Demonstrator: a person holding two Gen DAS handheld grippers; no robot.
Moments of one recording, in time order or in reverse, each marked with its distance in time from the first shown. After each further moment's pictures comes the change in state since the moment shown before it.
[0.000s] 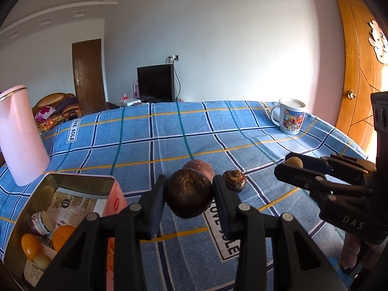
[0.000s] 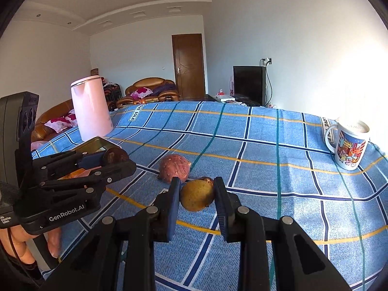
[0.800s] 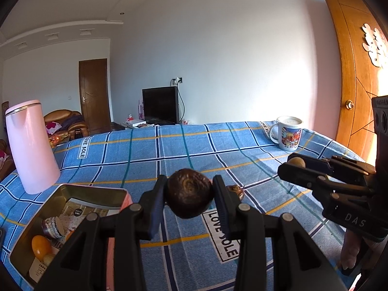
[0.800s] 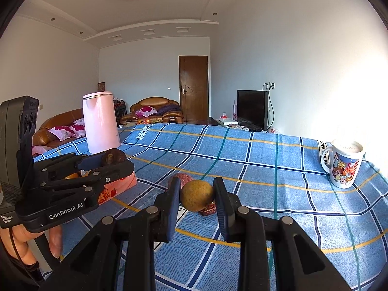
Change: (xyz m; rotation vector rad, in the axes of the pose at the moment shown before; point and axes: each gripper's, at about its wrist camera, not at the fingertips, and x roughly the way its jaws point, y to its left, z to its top) left arm -0.030 -0.002 -0.005 0.008 -0.136 0.024; right arm -0.027 0.009 -0.002 -0.049 -0.144 0.007
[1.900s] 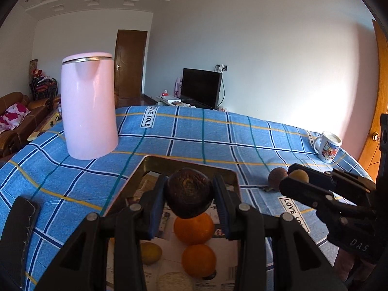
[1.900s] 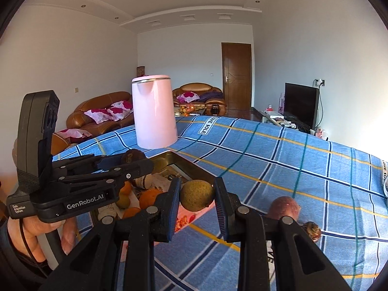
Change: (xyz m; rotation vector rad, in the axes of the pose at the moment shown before) left arm -0.028 0.145 -0.013 -0.226 0.121 0.137; right arm 0.072 0.119 0.033 -0.086 0.099 0.251
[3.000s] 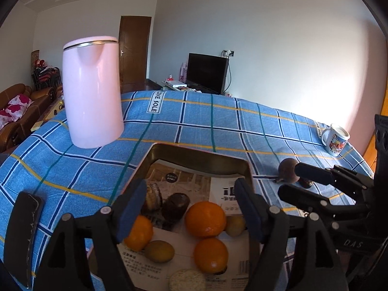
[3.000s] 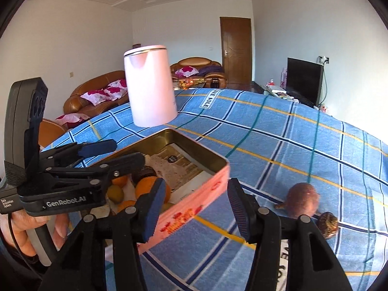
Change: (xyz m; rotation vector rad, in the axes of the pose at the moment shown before) left arm 0.010 -0.003 0.005 0.010 0.084 0.018; right arm 0.029 -0.012 -0.002 0.047 0.157 -0.021
